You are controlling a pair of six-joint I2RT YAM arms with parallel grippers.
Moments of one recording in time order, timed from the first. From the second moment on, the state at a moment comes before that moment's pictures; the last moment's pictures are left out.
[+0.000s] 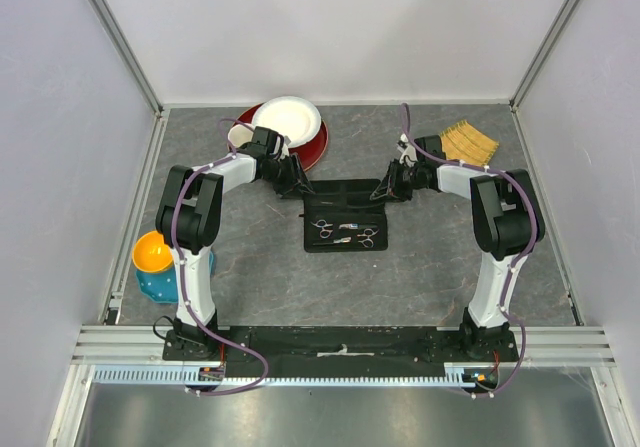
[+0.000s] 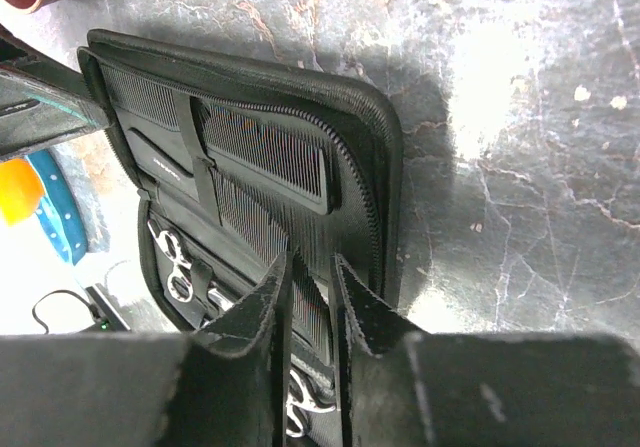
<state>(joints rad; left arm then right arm) -0.29 2.08 1.38 -0.34 0.49 -0.58 0.19 1.98 1.18 -0.17 -0.62 0.46</state>
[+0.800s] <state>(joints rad) -0.30 2.06 1.36 -0.31 0.47 -0.58 0.23 1.95 1.20 -0.21 -0.53 0.48</state>
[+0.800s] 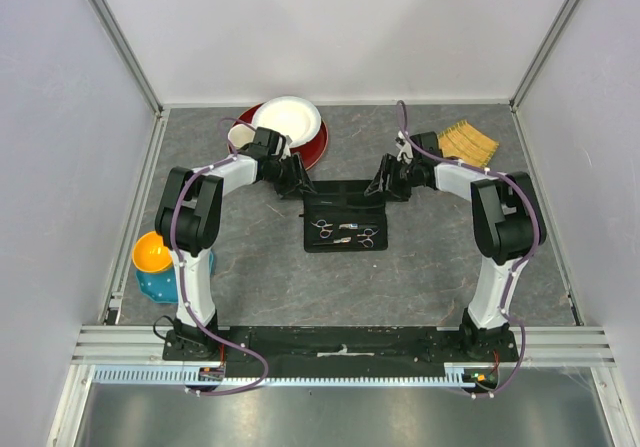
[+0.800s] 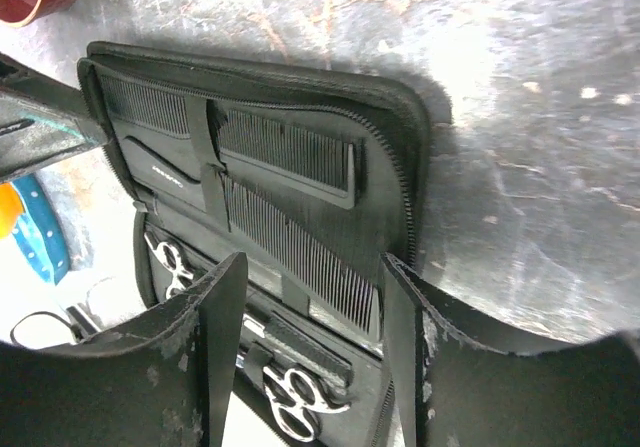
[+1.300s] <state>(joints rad) -0.31 2.06 1.36 -0.31 0.45 -0.58 0.18 1.93 1.21 -0.27 -0.49 0.44</state>
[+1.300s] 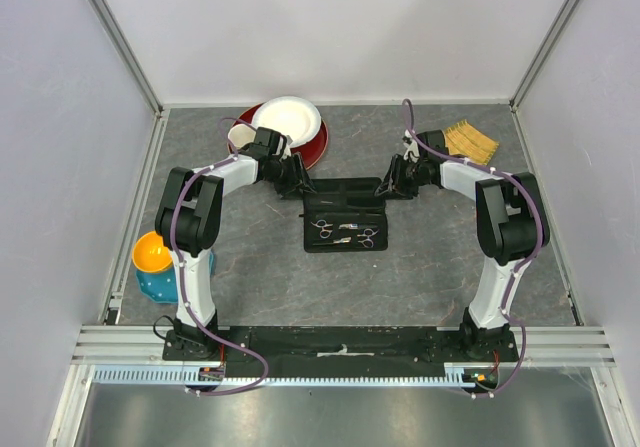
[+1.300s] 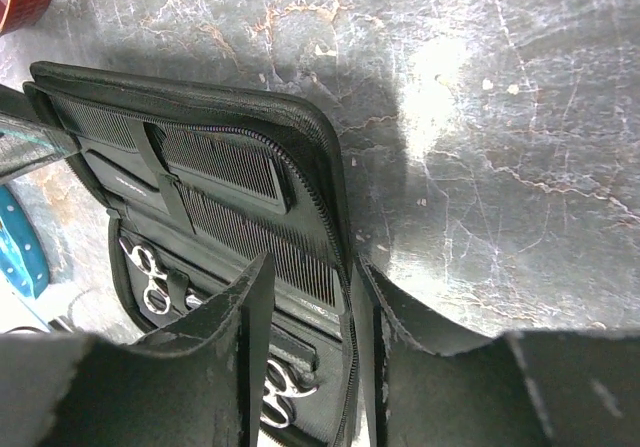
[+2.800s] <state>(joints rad) -0.31 2.06 1.35 -0.31 0.45 -0.58 0.34 1.87 1.23 -0.40 -0.18 0.36</state>
